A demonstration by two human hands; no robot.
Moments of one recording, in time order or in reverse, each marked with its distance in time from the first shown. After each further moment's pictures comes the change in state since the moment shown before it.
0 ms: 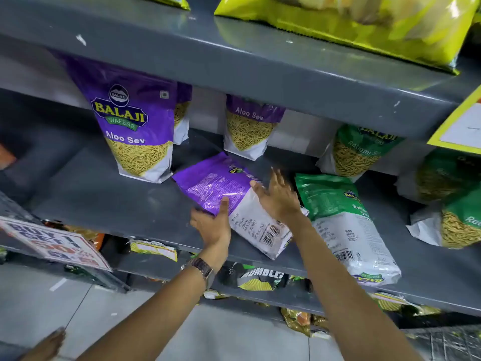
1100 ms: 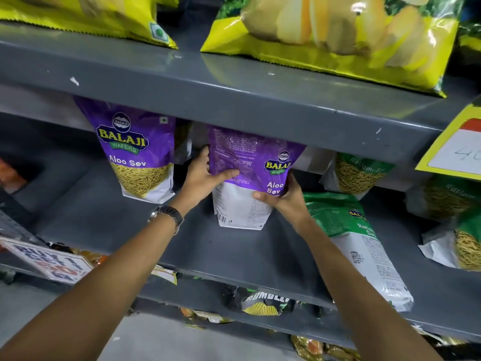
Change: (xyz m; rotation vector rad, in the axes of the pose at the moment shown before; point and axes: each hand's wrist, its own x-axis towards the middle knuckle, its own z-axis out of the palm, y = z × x) left_hand 0.074 0.116 0.012 0.267 -0.587 0.678; right_hand 0.027 0.015 -0.018 0.885 0.157 -0.189
